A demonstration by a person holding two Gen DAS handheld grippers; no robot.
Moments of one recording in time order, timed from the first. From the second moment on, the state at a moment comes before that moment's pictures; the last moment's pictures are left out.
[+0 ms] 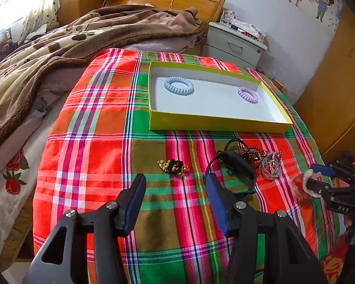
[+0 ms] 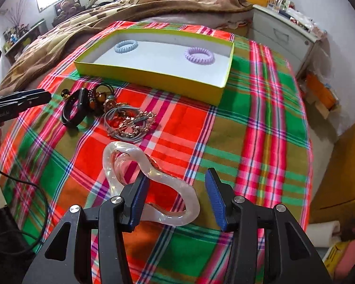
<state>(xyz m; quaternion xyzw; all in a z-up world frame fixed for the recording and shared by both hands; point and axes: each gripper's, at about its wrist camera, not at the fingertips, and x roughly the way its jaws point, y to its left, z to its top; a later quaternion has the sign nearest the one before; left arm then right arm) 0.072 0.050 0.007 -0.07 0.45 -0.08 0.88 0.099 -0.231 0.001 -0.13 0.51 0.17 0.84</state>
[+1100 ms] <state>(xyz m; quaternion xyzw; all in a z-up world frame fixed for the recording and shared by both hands) 0.099 0.043 -0.016 -0.02 0.47 -0.07 0.88 0.076 -0.246 0.009 0.06 0.45 0.13 0.88</state>
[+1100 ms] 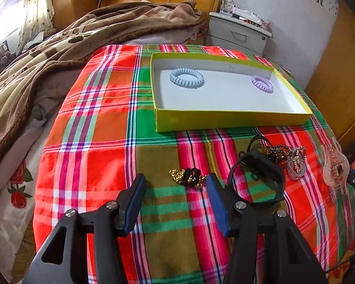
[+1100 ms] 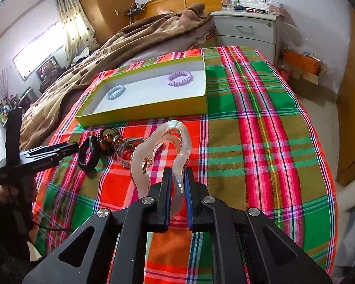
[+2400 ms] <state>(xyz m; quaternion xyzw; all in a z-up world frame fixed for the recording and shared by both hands) 0.090 0.037 0.008 0.00 0.43 -0.08 0.90 0.086 -0.231 0.025 0.07 0.42 0.11 0.90</state>
